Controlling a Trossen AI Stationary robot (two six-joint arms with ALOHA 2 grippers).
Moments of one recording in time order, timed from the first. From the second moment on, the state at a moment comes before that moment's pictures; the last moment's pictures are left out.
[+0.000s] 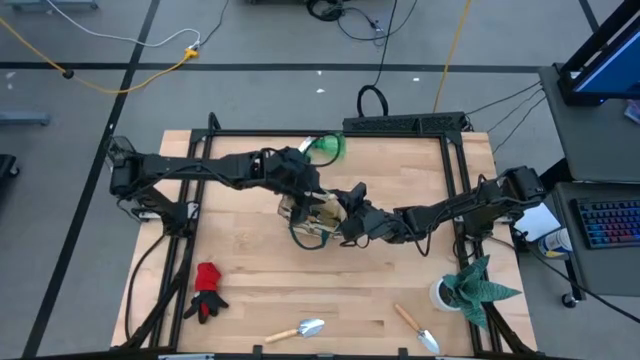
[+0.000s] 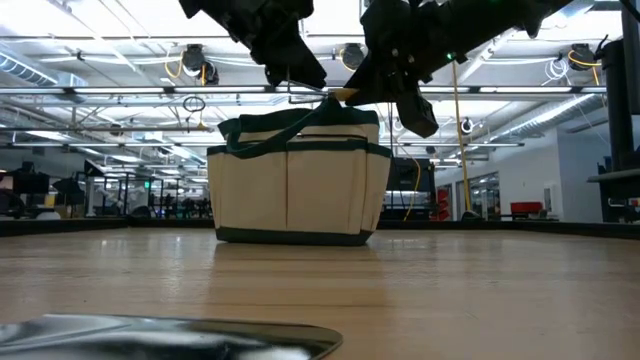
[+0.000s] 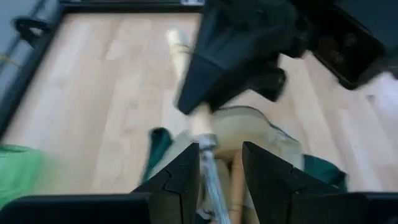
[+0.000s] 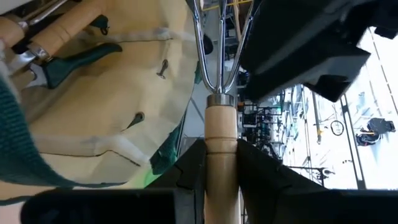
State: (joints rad) left arm 0.15 1.54 1.23 -0.34 0.15 0.10; right arm 0.20 1.57 0.85 0.35 0.87 -1.12
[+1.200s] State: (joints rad) left arm 0.17 1.69 1.45 -0.63 0.13 0.15; right arm 0.20 1.57 0.85 0.36 0.86 -1.22
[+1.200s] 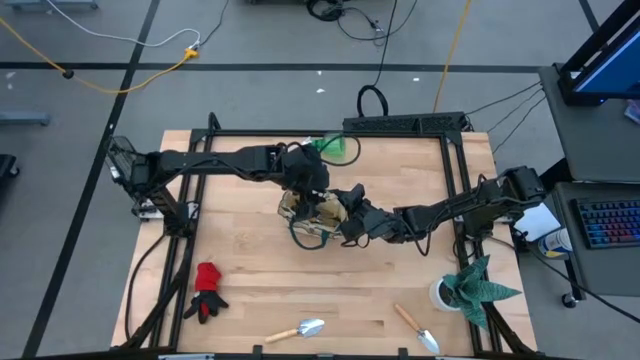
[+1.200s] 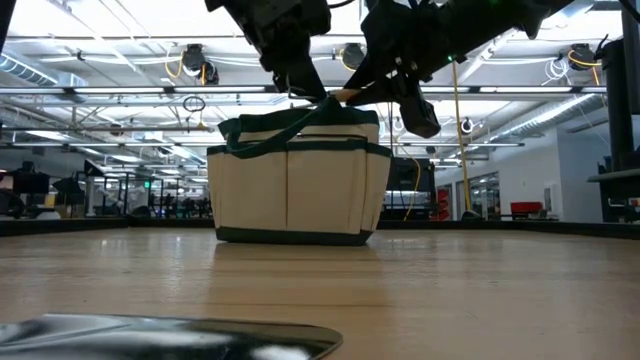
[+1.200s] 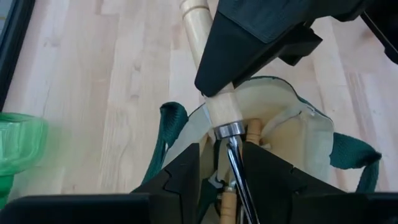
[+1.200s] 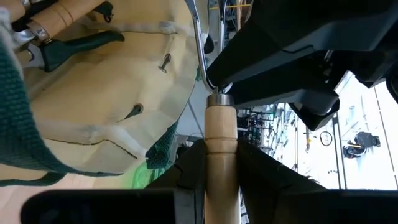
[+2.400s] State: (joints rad) left arm 0.17 1.69 1.45 -0.78 0.08 0.18; right arm 0.23 1.57 0.85 0.35 0.86 -0.82
